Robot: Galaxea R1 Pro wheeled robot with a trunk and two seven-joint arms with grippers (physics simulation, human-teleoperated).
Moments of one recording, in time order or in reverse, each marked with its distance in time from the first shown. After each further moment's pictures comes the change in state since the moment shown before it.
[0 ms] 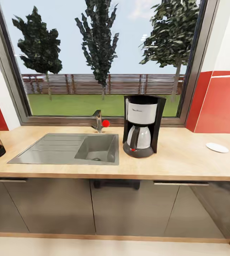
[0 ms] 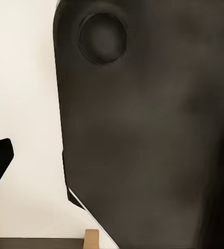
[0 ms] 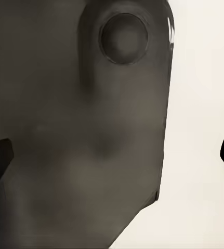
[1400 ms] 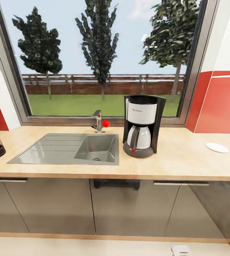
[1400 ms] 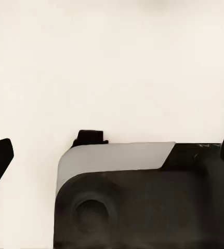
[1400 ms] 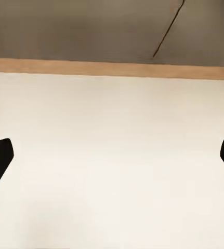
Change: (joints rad) left arm 0.039 -0.020 0.019 -0.398 0.009 -0.009 -0.001; right arm -0.294 -0.065 0.001 -0.348 0.003 -0.019 -0.001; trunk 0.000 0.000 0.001
